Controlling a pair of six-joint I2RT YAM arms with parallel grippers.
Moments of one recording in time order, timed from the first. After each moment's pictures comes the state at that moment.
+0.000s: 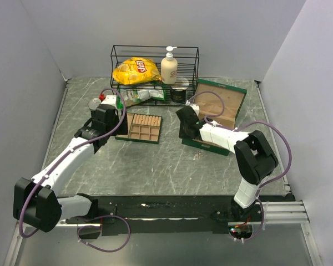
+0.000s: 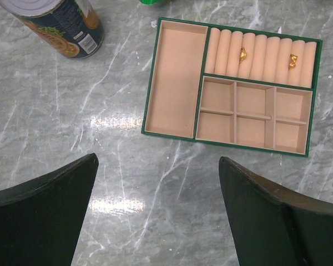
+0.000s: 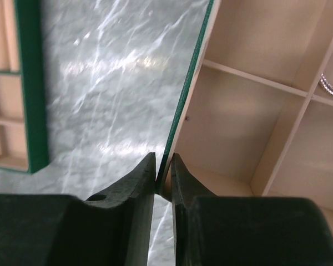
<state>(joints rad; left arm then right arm) -0.37 1.22 0.94 -0.38 -0.30 -0.25 0.59 1.75 1.15 -0.37 0.26 0.60</state>
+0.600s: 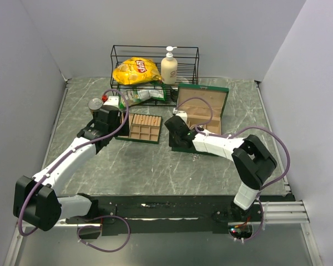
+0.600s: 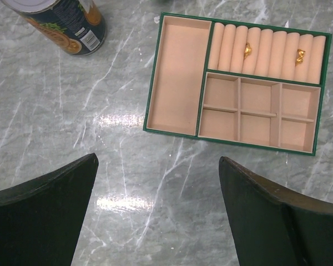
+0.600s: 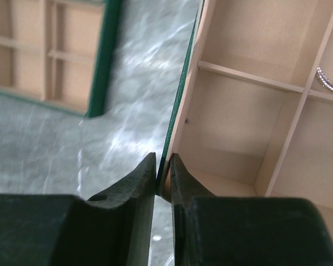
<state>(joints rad) -0.41 1.23 0.94 -0.39 -0.35 -0.25 0.76 1.72 1.07 -0.27 0.28 0.63</state>
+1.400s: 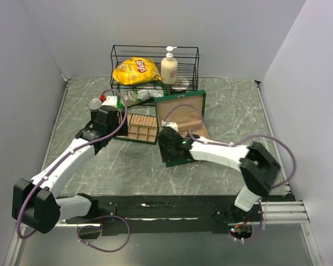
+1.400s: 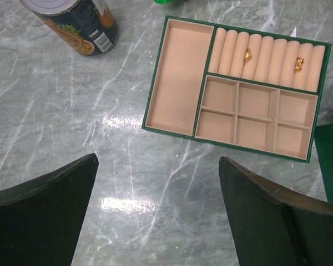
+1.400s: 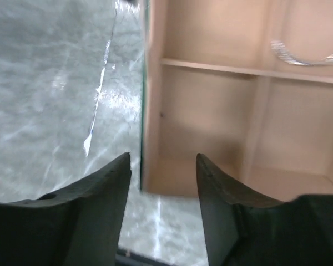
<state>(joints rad) -0.41 1.20 0.94 -0.41 -0.39 -0.26 0.93 1.66 1.10 -0.49 0.25 0.61</state>
